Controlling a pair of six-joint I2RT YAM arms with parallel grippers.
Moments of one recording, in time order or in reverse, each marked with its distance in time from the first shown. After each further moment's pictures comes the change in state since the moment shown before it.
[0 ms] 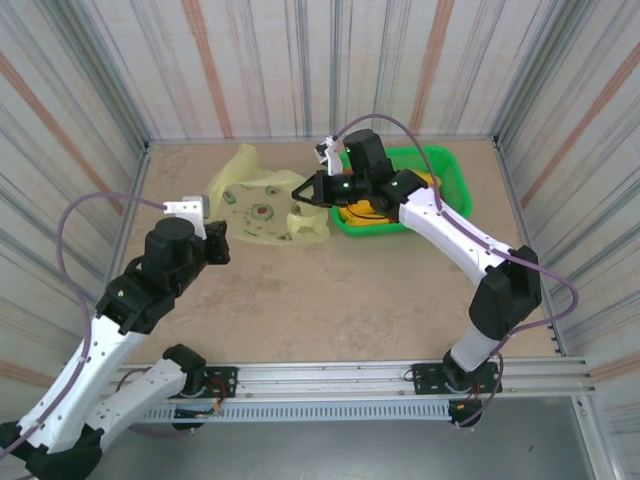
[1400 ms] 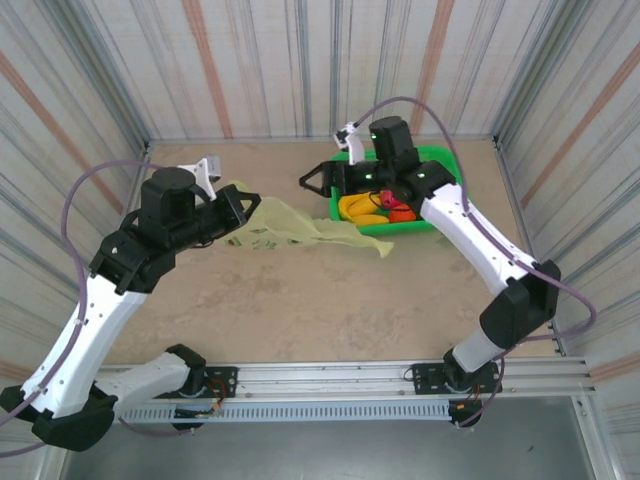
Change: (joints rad) left arm 0.001 0.230 0.362 -0.080 0.356 -0.471; right arm -0.140 -0.162 0.002 -0.076 0.050 -0.206
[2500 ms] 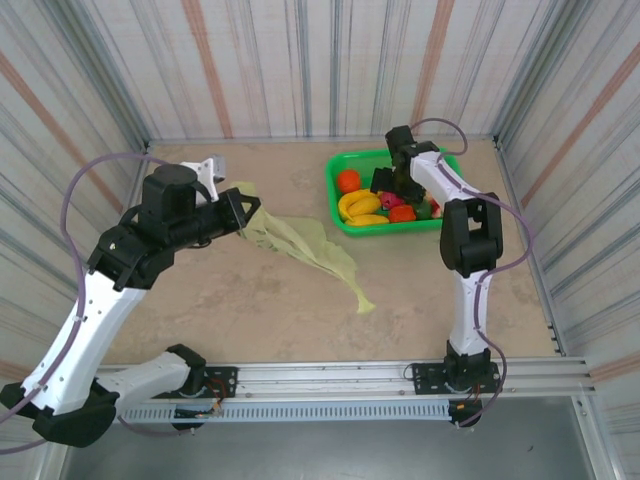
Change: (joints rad) left arm 0.000 0.028 0.050 -0.083 0.031 0.132; right arm -0.236 0.682 0.295 -0.390 0.649 0.014
